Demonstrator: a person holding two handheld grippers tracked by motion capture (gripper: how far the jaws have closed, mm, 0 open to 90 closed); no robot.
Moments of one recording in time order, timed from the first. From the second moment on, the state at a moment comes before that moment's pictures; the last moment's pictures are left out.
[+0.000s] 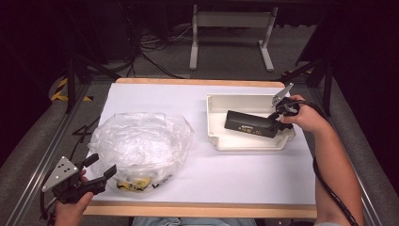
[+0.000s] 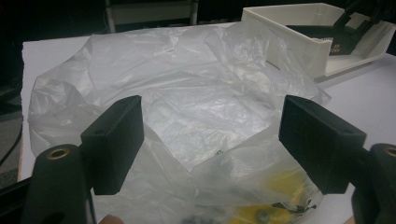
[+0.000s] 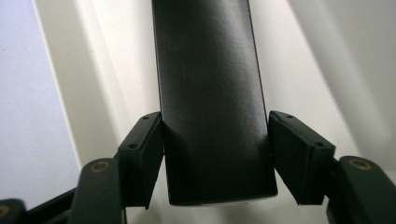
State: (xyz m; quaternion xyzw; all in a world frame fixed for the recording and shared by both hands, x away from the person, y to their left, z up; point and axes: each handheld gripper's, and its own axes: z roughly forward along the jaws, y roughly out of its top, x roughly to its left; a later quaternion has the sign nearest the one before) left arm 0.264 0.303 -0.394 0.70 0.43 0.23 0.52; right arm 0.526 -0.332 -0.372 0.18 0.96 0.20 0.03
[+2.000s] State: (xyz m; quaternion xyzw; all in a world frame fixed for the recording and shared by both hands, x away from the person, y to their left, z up) left arm 0.275 0.298 -0.395 0.71 0.42 0.22 0.52; right arm 0.416 -0.333 -0.299 0.32 0.83 0.43 0.16
